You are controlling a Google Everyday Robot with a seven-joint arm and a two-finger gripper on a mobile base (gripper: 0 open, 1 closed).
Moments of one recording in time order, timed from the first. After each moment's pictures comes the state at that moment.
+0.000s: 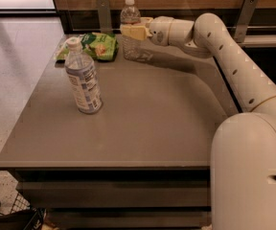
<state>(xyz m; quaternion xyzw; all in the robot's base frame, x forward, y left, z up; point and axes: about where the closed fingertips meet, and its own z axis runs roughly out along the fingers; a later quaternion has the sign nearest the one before) 0.823 0.007 0.907 -0.38 0.62 0.38 0.58</state>
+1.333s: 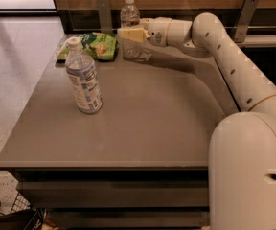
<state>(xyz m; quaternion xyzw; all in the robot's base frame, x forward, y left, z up) 0.823 0.011 0.910 -0.38 0.62 0.38 0.58</state>
